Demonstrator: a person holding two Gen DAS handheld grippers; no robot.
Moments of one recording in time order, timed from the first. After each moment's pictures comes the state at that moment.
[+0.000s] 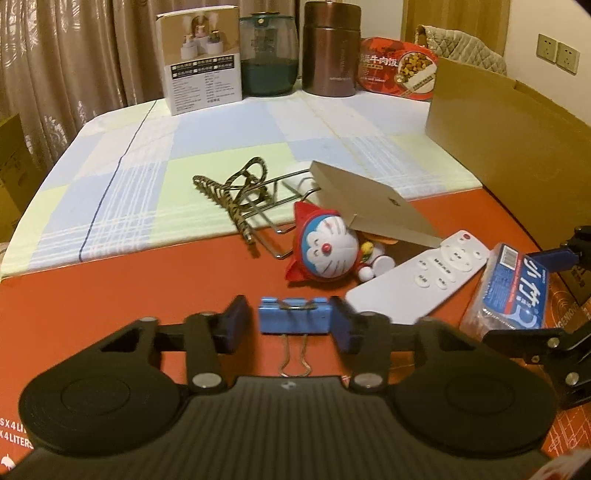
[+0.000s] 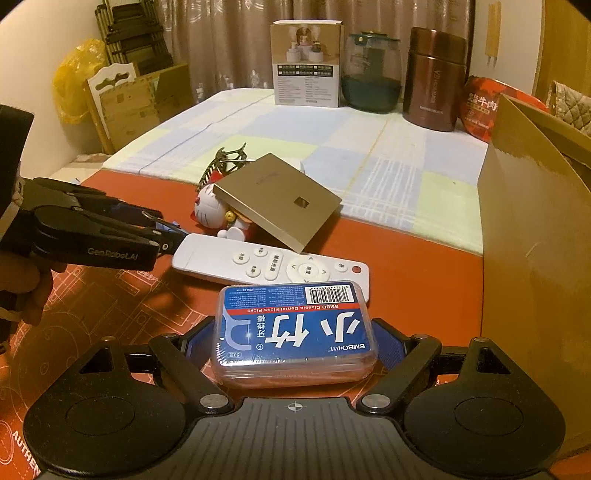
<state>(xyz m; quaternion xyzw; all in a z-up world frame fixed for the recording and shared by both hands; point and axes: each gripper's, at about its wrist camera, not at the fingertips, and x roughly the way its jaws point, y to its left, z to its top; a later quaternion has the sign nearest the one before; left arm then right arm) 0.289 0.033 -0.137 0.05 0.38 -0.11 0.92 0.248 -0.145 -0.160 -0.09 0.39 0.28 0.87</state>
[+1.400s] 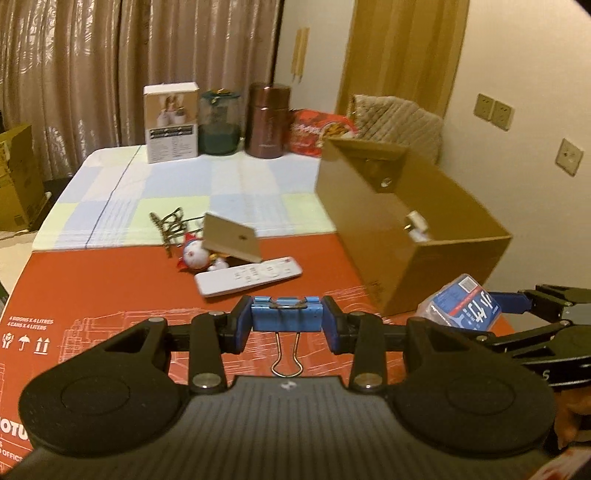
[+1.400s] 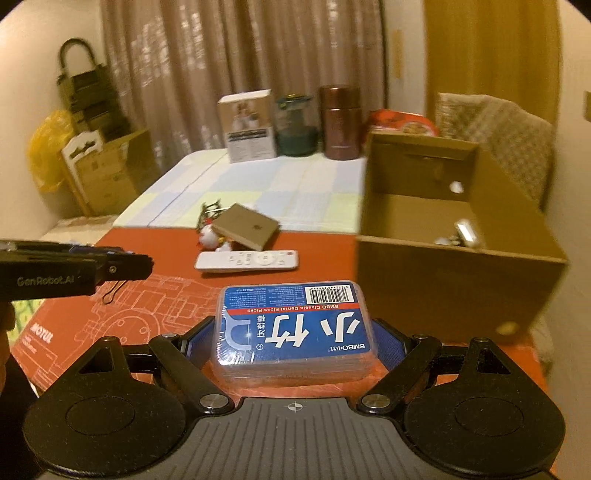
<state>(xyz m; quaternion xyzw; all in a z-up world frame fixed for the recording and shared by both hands) 0.106 -0.056 -0.002 -0.01 0.33 -0.13 0.93 0.092 -0.253 -0.039 -0.01 0.35 0.19 0.92</state>
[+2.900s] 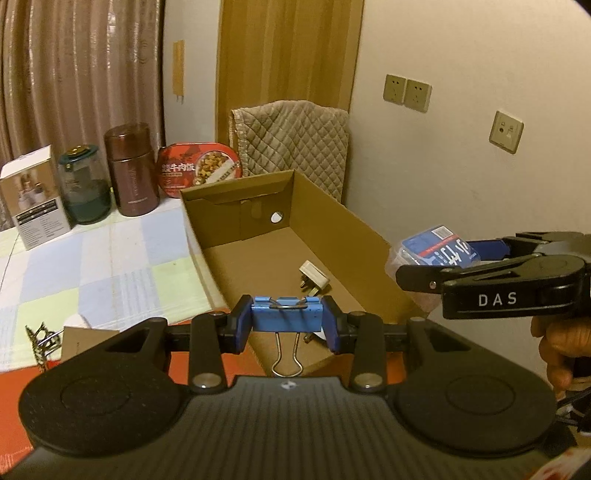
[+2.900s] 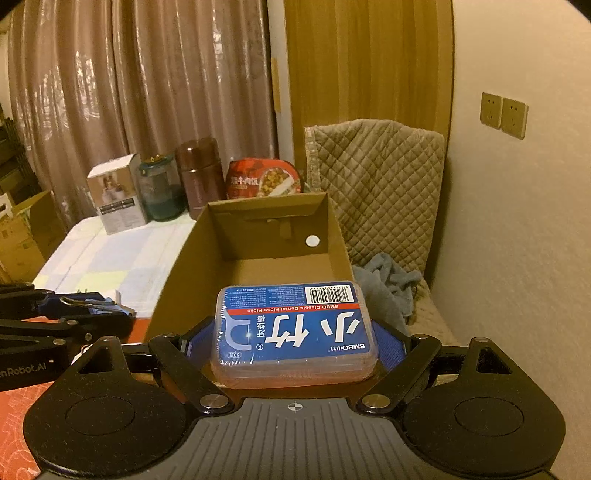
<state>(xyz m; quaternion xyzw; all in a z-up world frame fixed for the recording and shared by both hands) 0.213 -0.217 0.028 0.05 0.31 -0.26 0.91 0.191 -0.379 0.020 0.01 0.33 0.06 0.94</state>
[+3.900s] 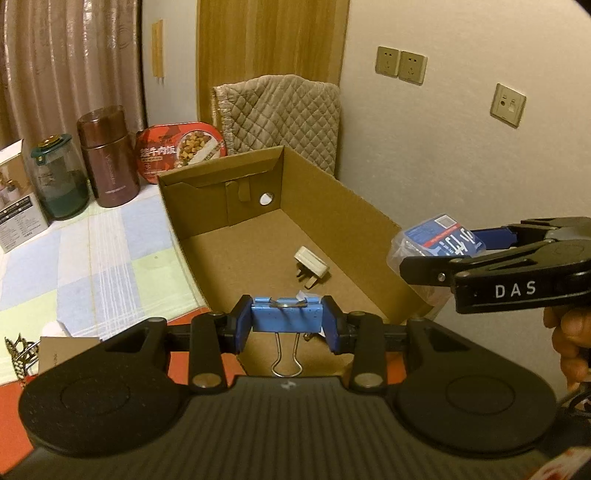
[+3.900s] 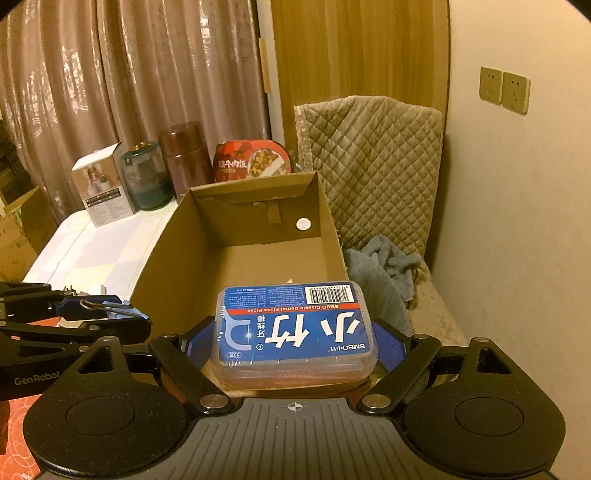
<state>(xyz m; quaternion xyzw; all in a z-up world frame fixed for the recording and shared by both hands) 0.248 -0.237 0.005 0.07 0.34 -0.28 0.89 0.217 -0.394 0.002 0.03 0.35 0.06 0.93</state>
